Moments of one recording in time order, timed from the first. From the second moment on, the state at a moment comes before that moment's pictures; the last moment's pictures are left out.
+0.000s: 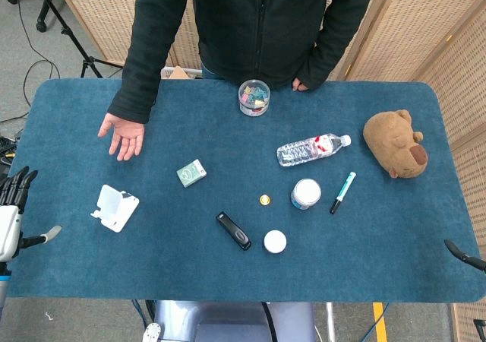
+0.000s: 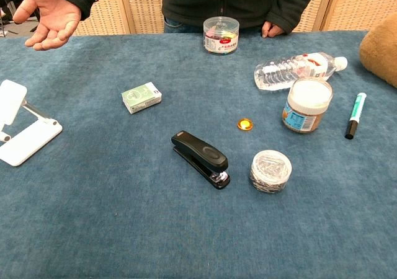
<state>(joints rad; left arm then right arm) -0.22 -1.12 0.03 -1.66 1.34 1.58 -0.11 -0.01 -1.11 0.15 -1.47 -1.48 1.66 0.38</state>
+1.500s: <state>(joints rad) -0.89 -1.42 -0.18 -1.82 1.38 0.74 0.37 0.00 -1.11 0.16 -1.48 -1.44 1.60 0.34</state>
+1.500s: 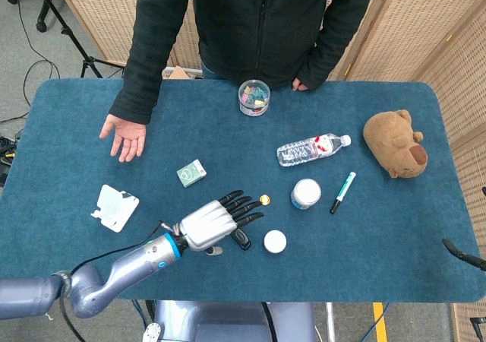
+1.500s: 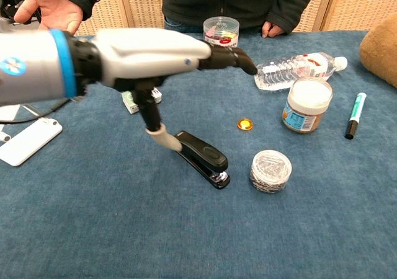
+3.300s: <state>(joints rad) -1.11 -1.67 -0.21 -1.73 0.94 1.00 0.70 -0.01 -1.09 0.16 -1.46 -1.45 1.59 0.45</state>
